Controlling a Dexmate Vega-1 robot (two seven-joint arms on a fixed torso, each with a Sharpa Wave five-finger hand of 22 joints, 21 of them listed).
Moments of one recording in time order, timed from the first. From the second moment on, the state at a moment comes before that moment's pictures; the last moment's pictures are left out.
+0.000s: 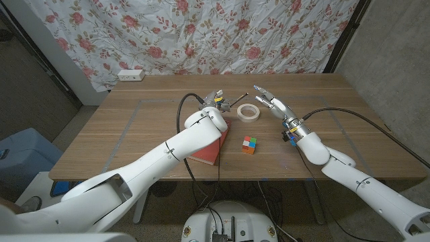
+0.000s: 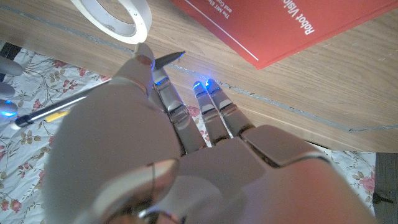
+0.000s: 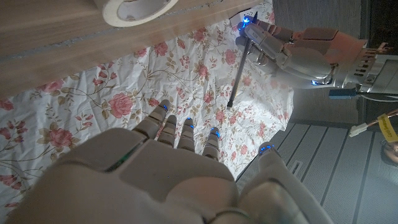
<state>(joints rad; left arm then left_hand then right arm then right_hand) 0.59 0.37 0.87 -1.98 0.03 1.18 0.52 1.13 0.05 0.32 -0.17 0.17 1.19 -0.11 0.20 0.19 1.22 -0.20 0.19 0.18 0.56 -0.06 0.18 0.17 0.46 -0.05 0.20 0.18 -0.93 -0.67 -0.48 -1.42 -0.26 0.61 -0.33 0.06 0.09 0.35 -0.03 0.21 0.07 -0.22 0.18 0.17 0.05 0.03 0.18 0.18 -0.03 0.06 0.20 0.26 0.16 0.04 0.17 0.16</state>
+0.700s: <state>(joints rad) 0.58 0.38 0.87 -1.97 -0.01 1.16 0.53 1.13 0.05 0.31 -0.17 0.18 1.19 -0.11 0.20 0.19 1.22 -0.19 0.18 0.18 0.56 -0.06 0.18 0.17 0.46 -0.05 0.20 0.17 -0.92 -0.68 -0.50 -1.44 -0.29 0.59 -0.33 0.04 0.09 0.35 -0.03 0.21 0.07 -0.22 0.18 0.17 0.04 0.04 0.18 0.18 -0.04 0.07 0.20 0.26 0.16 0.04 0.18 0.16</state>
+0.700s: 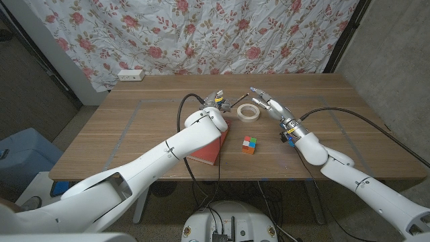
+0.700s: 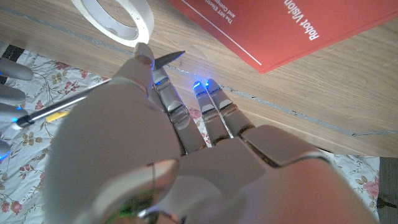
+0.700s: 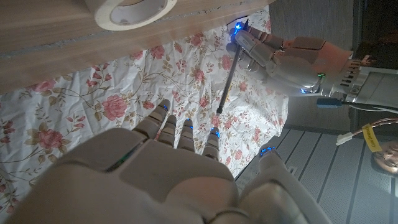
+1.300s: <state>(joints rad) 0.58 0.38 0.88 -1.96 -0.02 1.15 0.55 1.13 0.05 0.31 -0.17 0.18 1.19 -0.11 0.20 0.19 1.22 -0.19 0.18 0.18 0.56 -0.06 0.18 0.17 0.46 -0.05 0.20 0.17 -0.92 -0.69 -0.52 -1.45 -0.29 0.59 -0.32 0.04 0.09 0.34 -0.02 0.21 0.08 -0.22 0.18 0.17 0.04 0.05 0.18 0.18 -0.05 0.07 0.20 0.26 0.16 0.04 0.18 0.16</state>
